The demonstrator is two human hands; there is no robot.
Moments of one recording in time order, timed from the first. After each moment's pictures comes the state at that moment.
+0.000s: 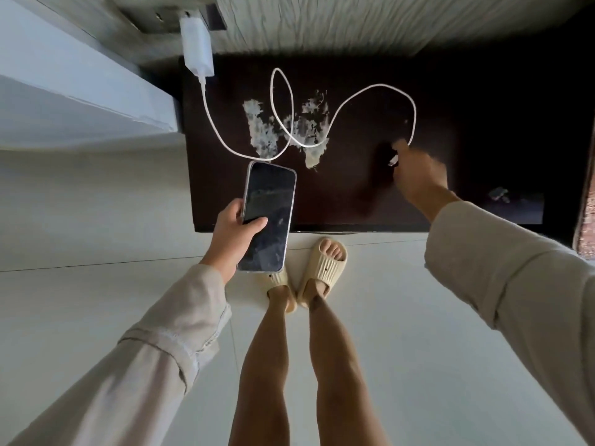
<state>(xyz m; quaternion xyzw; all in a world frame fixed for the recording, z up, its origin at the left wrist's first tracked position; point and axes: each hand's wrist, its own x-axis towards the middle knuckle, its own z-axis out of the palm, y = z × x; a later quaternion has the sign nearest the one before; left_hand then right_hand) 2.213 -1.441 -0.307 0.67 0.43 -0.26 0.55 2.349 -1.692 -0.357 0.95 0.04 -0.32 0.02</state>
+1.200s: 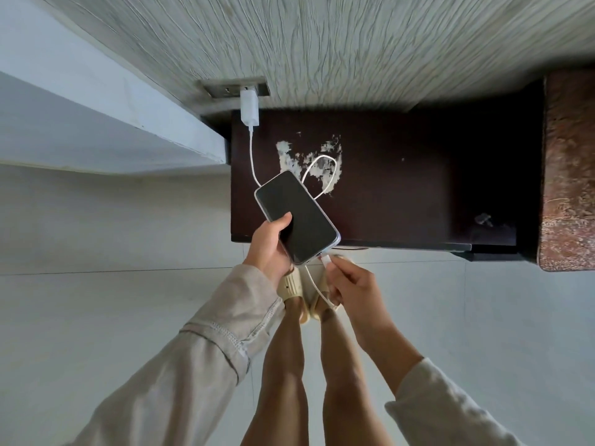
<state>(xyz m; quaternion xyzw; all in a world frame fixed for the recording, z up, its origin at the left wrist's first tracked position) 2.236 -1.464 -0.206 0.28 0.59 -0.17 0.74 2.203 -1.600 -0.167 0.66 -0.27 -0.41 -0.58</state>
